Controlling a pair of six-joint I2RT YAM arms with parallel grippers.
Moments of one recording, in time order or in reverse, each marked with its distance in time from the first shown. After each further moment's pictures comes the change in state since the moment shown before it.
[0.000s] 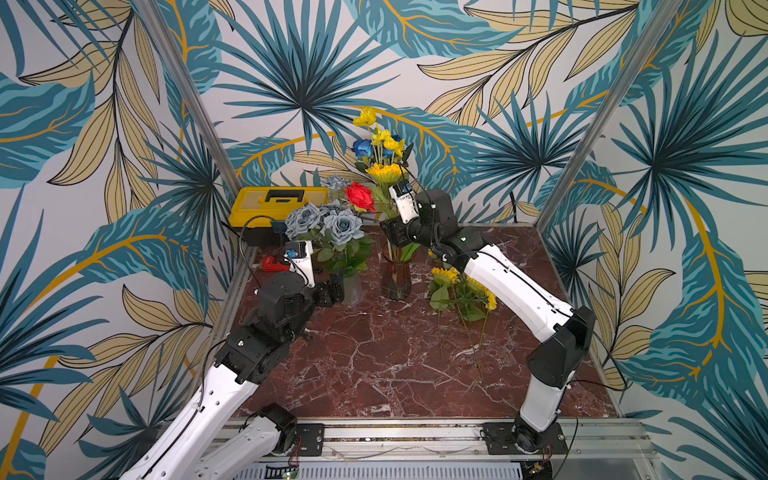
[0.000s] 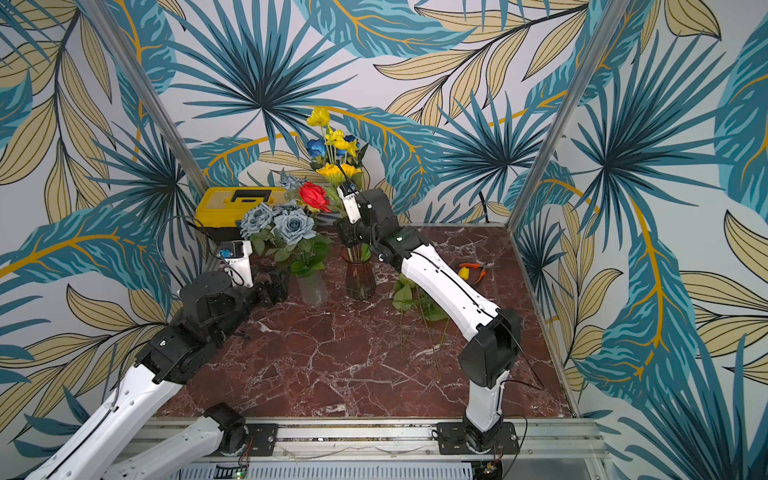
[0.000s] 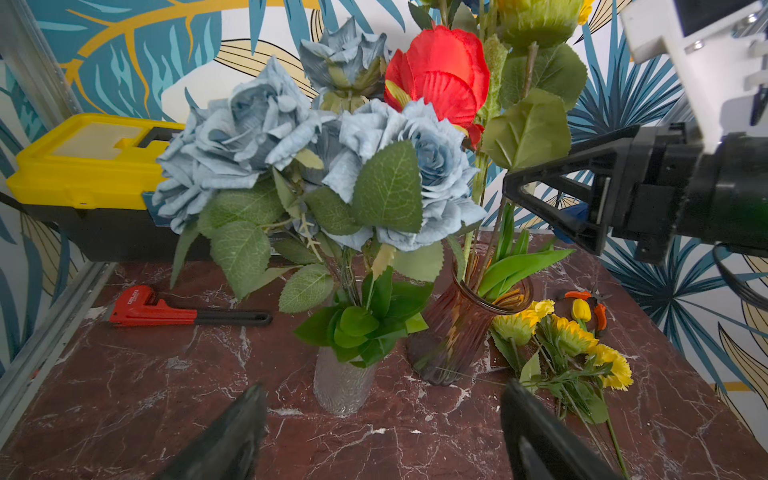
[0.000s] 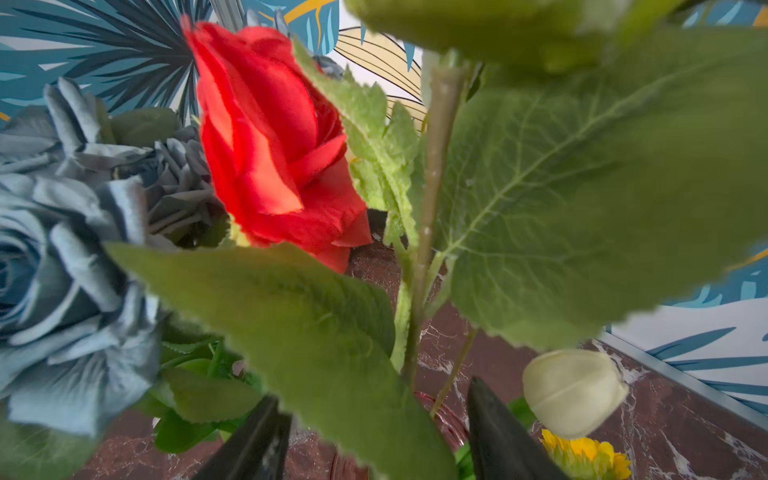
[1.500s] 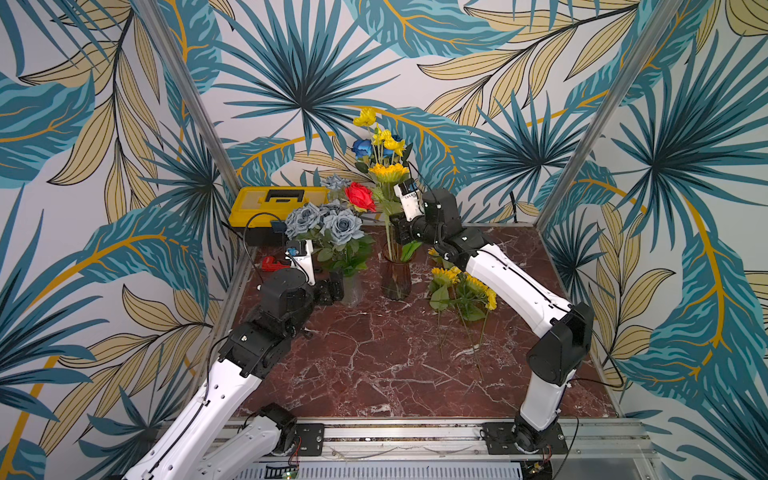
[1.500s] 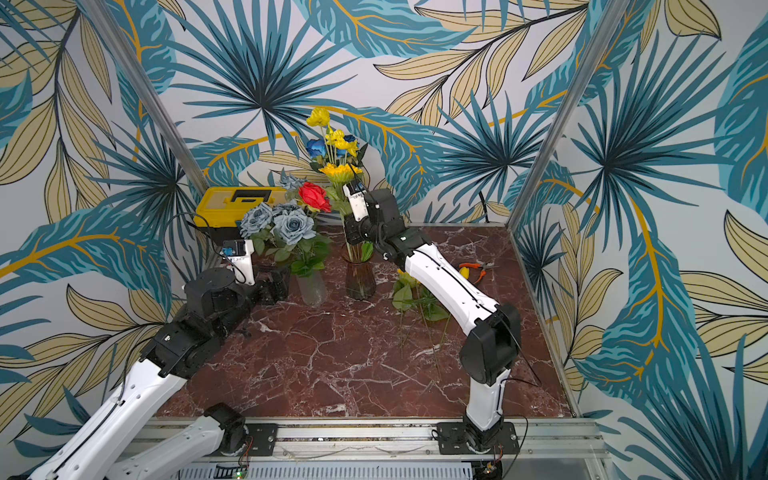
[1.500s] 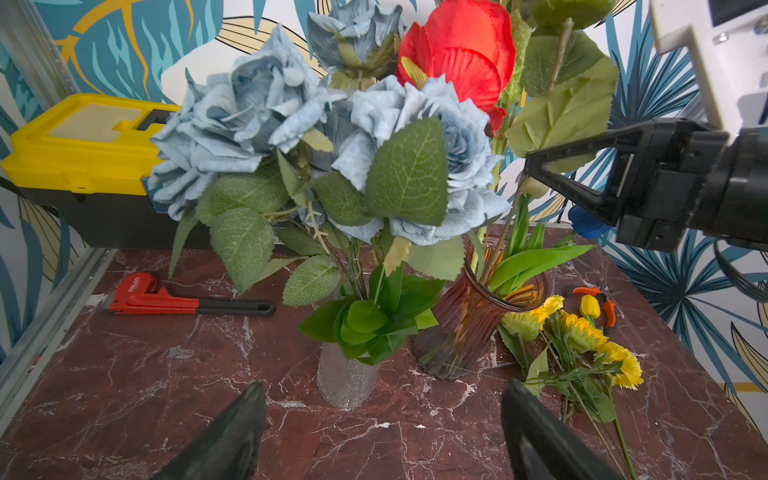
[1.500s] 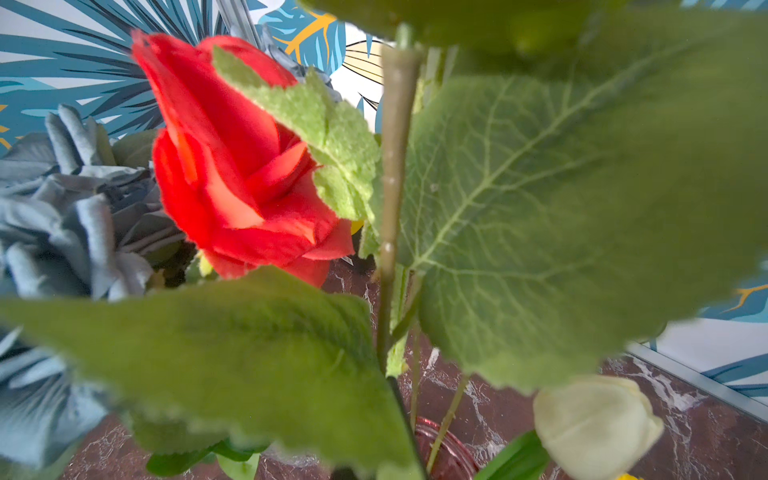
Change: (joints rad) left arm 0.037 0.031 -0.002 -0.003 0.032 -0.010; right arm -0.048 -0.026 -0.099 0.123 -0.119 0.043
